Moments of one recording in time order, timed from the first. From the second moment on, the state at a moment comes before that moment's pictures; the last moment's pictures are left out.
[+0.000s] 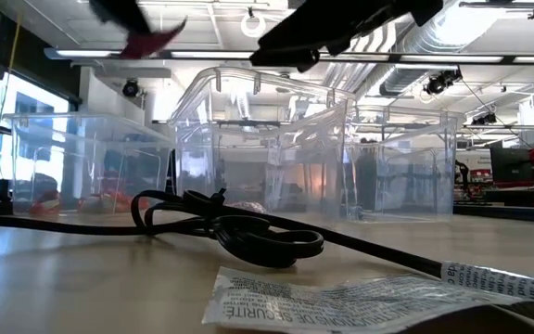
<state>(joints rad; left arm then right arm) -0.45 1.31 1.15 -0.89 -0.60 -0.52 0.15 1.61 1.05 0.07 -0.07 -0.15</state>
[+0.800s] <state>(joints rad) -0.26 1.43 1.01 -0.14 -0.83 -0.02 0.28 1.48 1.05 0.04 0.04 -0.22</state>
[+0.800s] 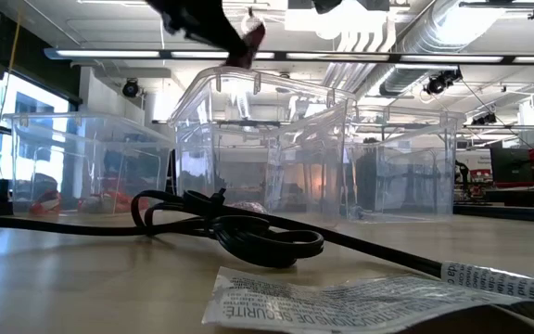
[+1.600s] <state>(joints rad) -0.44 1.11 1.22 -0.58 -0.58 -0.27 0.30 1.48 1.05 0.06 0.11 -0.24</state>
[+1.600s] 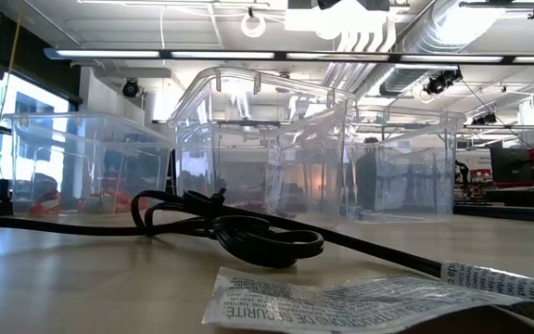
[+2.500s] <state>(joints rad) -0.41 1.20 1.11 -1.10 -0.84 -0.74 0.29 1.48 1.05 0.06 0.11 -0.21</state>
